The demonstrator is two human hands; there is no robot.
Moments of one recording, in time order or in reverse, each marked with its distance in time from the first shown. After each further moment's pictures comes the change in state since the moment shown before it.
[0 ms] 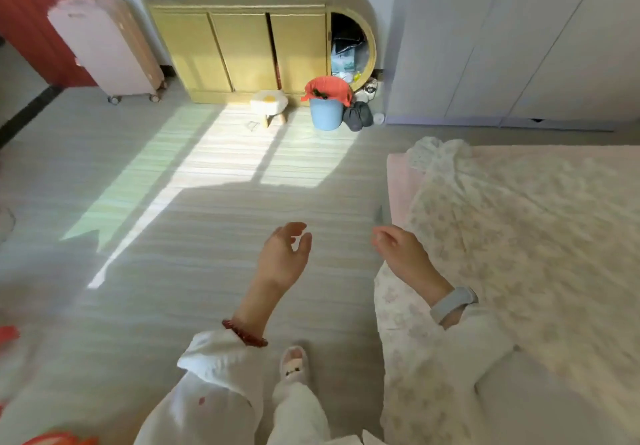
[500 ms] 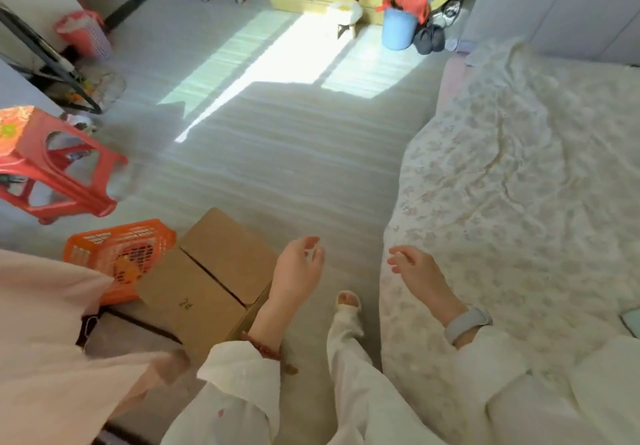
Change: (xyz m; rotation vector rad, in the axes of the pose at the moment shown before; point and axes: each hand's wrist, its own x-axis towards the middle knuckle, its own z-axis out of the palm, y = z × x) left_hand -0.464 -0.086 0.069 0.009 0.048 -0.314; right_hand -0.398 0.174 0.047 -0.057 -0.248 0.108
